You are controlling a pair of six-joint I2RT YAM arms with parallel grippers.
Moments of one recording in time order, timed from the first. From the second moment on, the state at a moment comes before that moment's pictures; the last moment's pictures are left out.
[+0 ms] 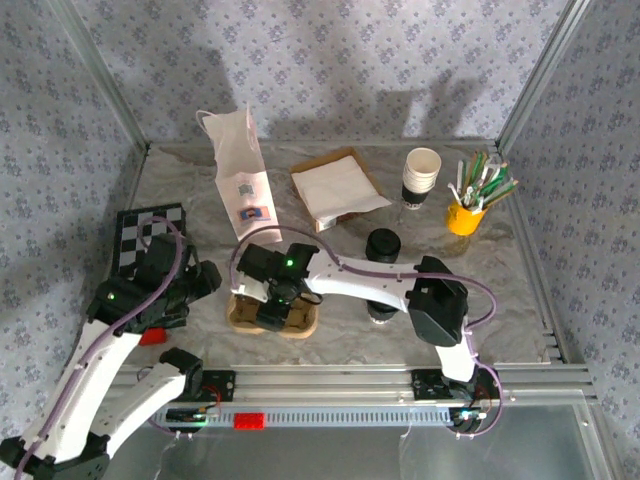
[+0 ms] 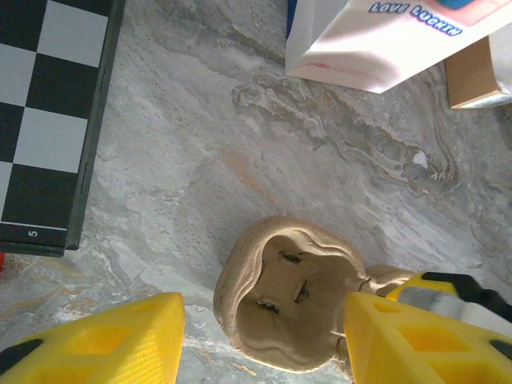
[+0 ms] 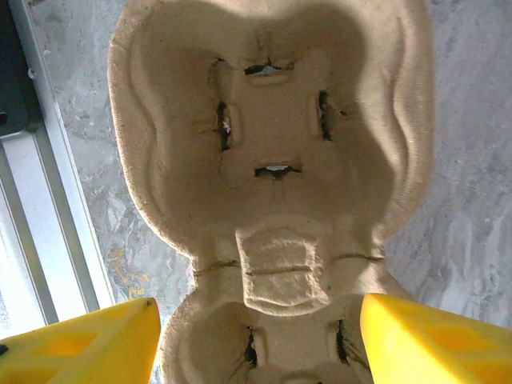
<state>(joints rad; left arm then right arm) -0.45 0.73 1.02 -1.24 -0.15 -0.79 1.19 1.96 1.65 -0.92 -0.09 -0.17</state>
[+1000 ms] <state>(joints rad) -0.43 0.68 1.03 -1.26 -0.17 -0.80 1.19 2.04 1.68 -0.92 -0.07 -0.18</state>
